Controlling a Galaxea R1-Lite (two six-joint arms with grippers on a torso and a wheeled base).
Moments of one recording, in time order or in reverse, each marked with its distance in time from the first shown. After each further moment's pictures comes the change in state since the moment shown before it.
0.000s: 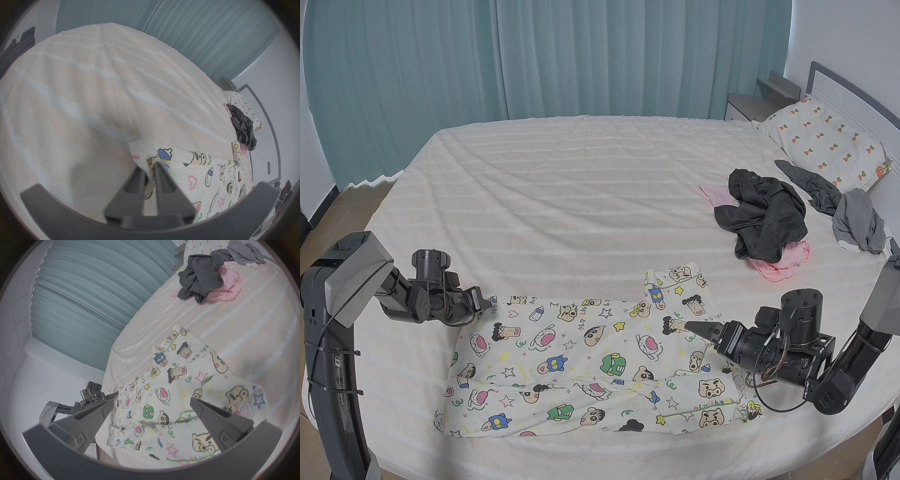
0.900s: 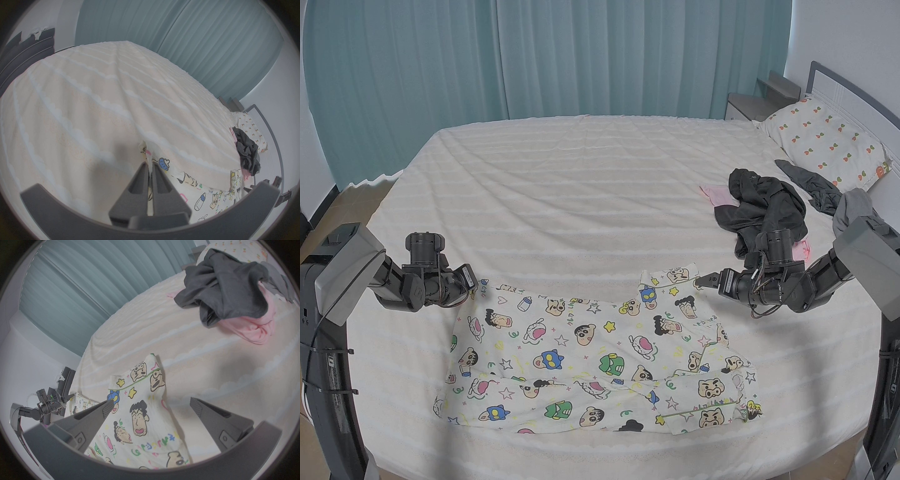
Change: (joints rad) left arm 0.009 -0.051 -0.037 -0.039 0.154 -0.135; right arm -0.283 0.299 -0.812 0.712 0.141 -0.390
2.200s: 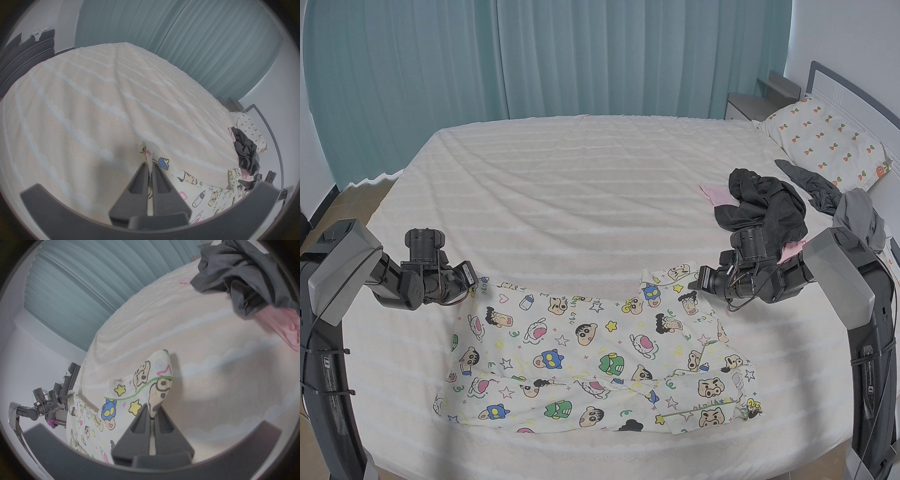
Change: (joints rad) left arm -0.014 -0.040 0.026 0.007 0.017 -0.005; right arm 0.014 0.228 -0.366 0.150 0.089 -0.018
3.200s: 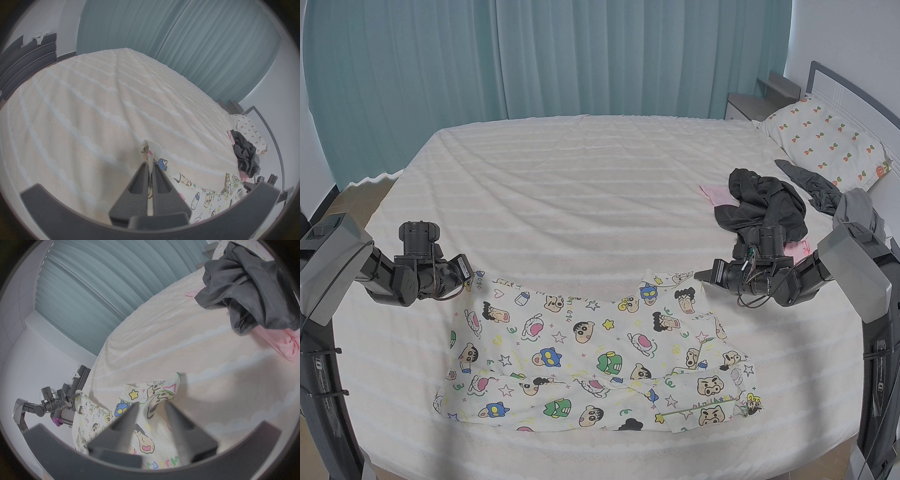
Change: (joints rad) left arm -0.001 -0.063 0.034 -0.001 0.028 0.000; right arm -0.034 -0.084 0.162 -0.185 0.092 -0.002
